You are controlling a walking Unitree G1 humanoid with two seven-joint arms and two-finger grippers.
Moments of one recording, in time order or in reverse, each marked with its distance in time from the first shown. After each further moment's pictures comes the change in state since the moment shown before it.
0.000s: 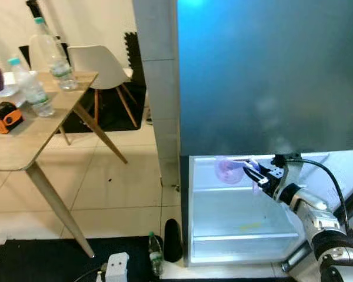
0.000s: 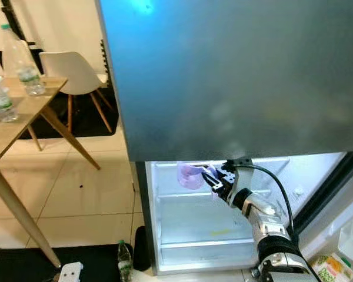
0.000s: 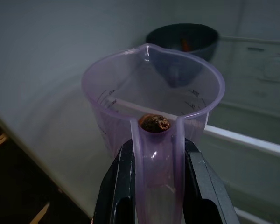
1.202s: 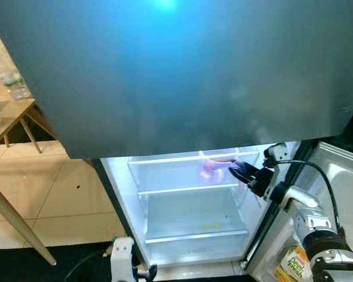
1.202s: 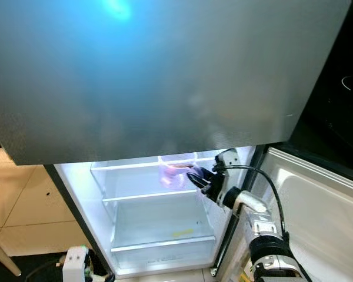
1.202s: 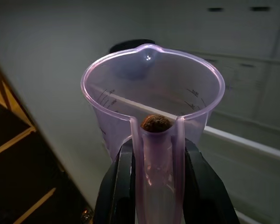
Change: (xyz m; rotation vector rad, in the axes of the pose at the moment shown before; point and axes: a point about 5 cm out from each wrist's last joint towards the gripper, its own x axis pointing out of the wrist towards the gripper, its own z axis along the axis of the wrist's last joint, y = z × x) left arm 0.009 -0.014 0.051 0.169 -0.191 -0.076; right arm 0.018 0.032 0.008 0.005 -0.057 0.165
